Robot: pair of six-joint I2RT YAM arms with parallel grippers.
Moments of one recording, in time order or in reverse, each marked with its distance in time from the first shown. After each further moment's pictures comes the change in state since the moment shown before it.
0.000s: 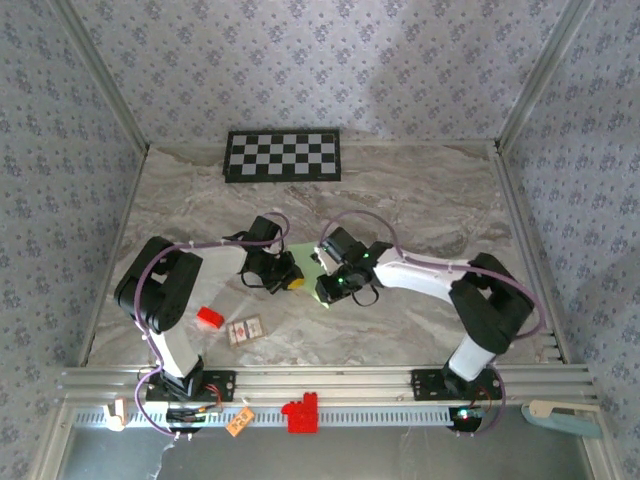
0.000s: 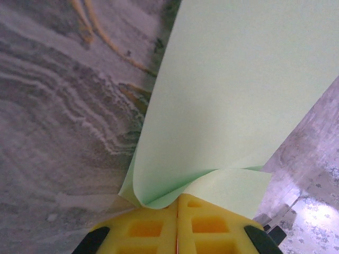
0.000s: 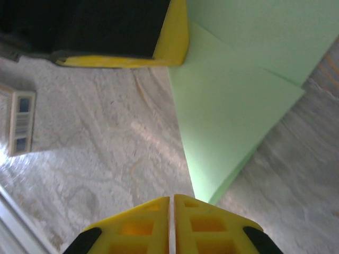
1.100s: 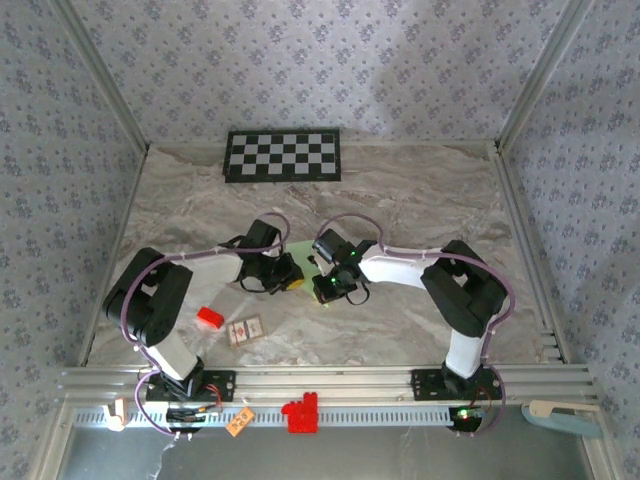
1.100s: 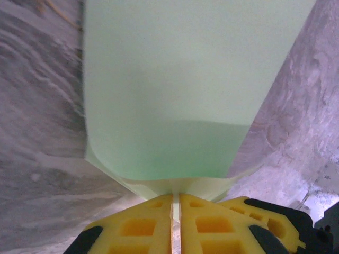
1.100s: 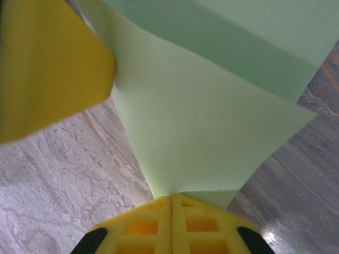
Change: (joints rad) left arm -0.037 -0.104 -0.067 0.072 -0.044 0.041; right arm -0.003 0.142 0.051 0.005 0.027 0.037
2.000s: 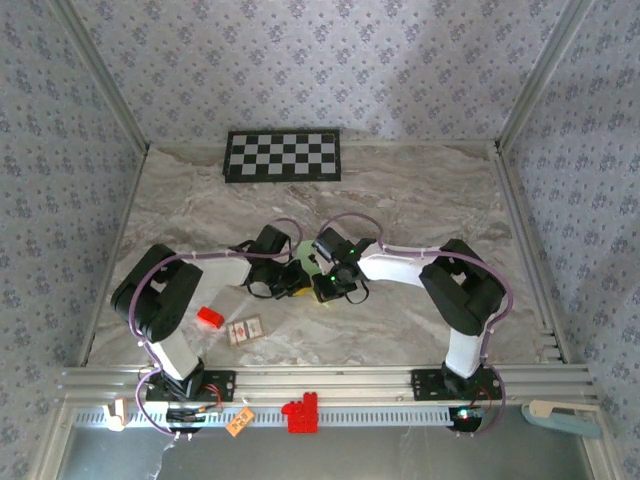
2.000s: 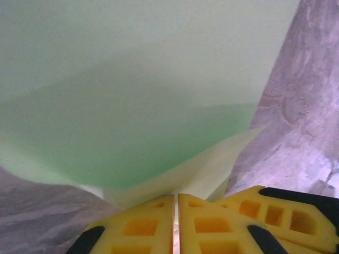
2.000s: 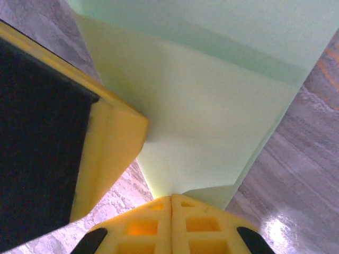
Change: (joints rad) left arm -0.057 0.047 0.000 0.027 -0.003 0.072; right arm -0.006 0.013 0.016 -0.020 -0.013 0.032
